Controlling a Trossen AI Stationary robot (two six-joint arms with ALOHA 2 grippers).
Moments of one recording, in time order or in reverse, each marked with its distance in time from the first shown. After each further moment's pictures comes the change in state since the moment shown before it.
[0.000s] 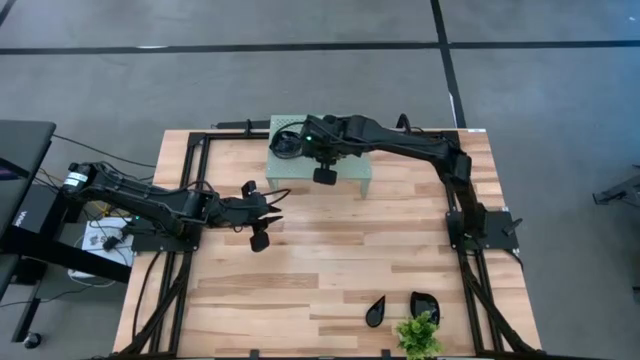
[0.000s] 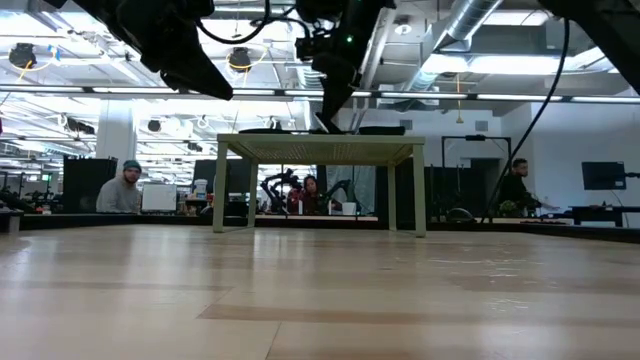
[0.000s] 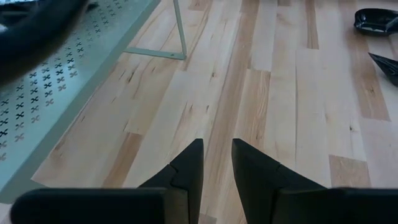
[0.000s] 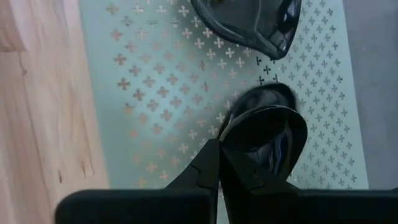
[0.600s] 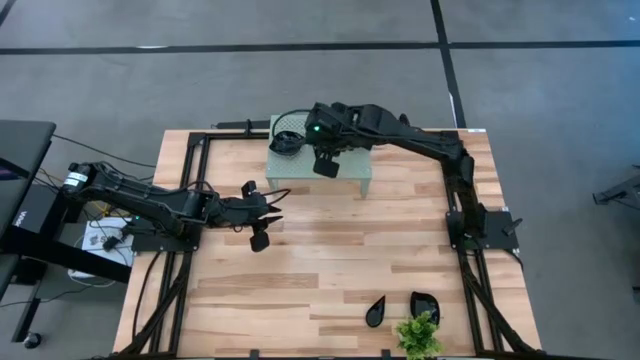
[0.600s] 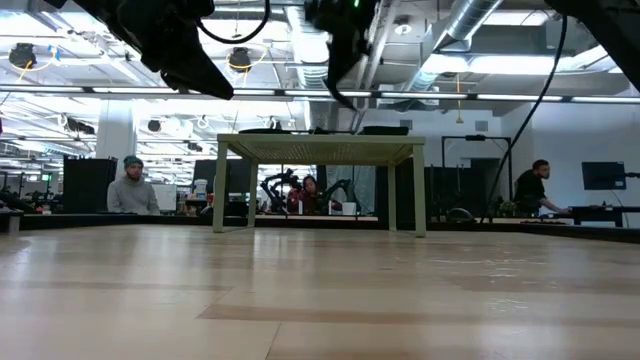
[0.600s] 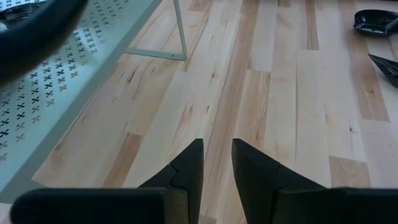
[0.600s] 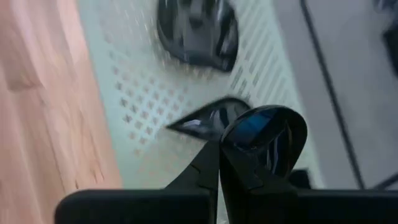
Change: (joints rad) left arm 0.000 0.000 0.000 0.003 0.000 0.000; right arm 0.020 -0.023 0.207 -0.150 0.052 0.095
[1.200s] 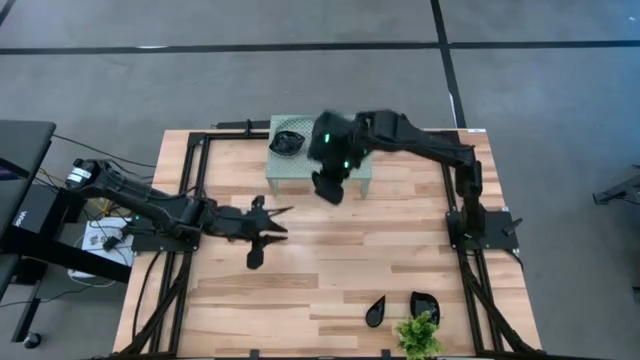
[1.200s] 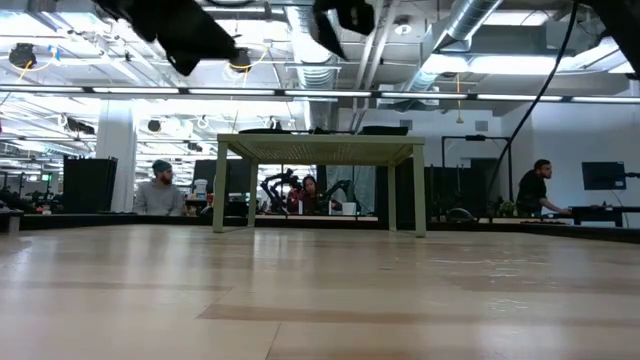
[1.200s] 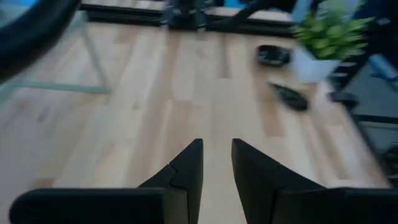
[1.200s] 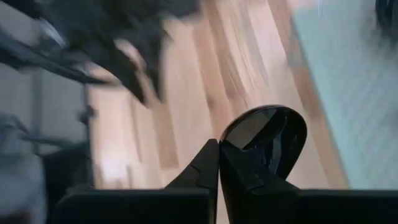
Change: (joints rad) left arm -0.109 0.020 0.000 0.169 0.141 -0.010; right arm 0.110 -0.063 0.039 -0.070 -0.567 0.342
